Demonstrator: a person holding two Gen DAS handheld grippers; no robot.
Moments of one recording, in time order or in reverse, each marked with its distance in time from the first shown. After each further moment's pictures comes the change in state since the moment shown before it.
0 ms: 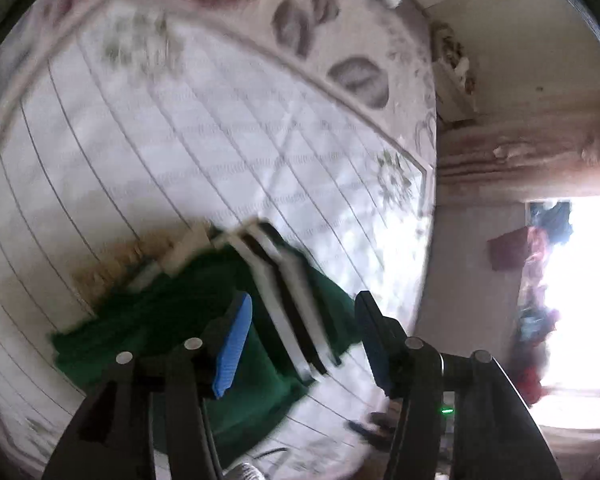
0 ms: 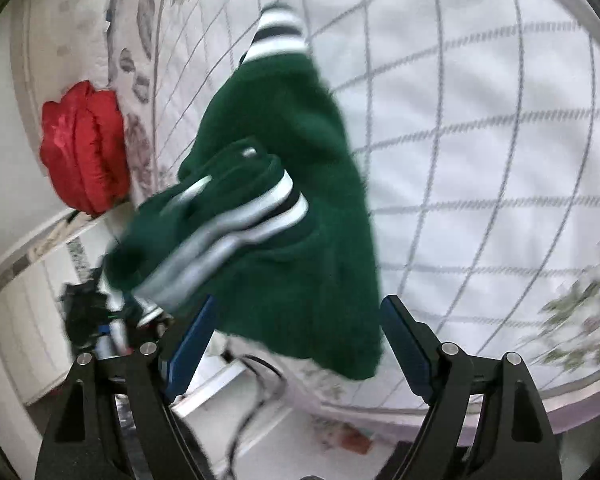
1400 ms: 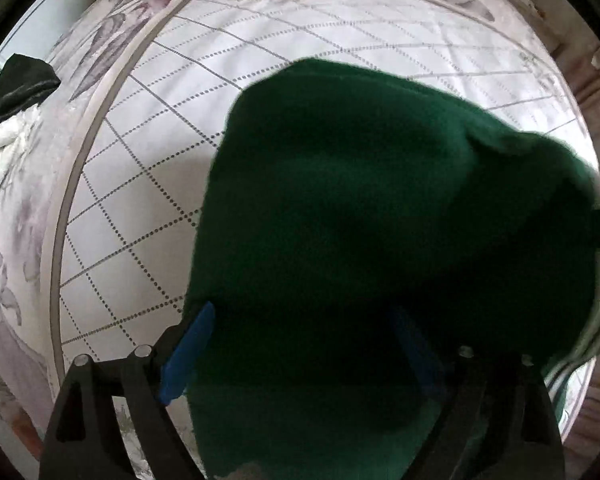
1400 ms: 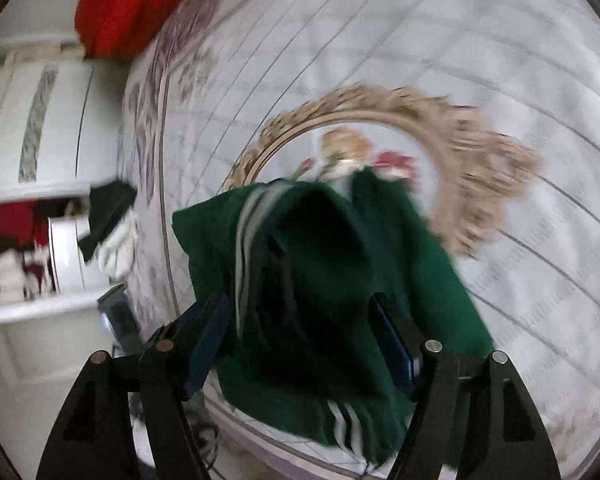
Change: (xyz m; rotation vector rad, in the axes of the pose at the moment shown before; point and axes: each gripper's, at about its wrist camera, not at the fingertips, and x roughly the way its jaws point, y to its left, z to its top) left arm 0.058 0.135 -0.164 0.158 -0.071 0.527; right arm 0.156 0.127 -0.009 -0.616 0.121 -0.311
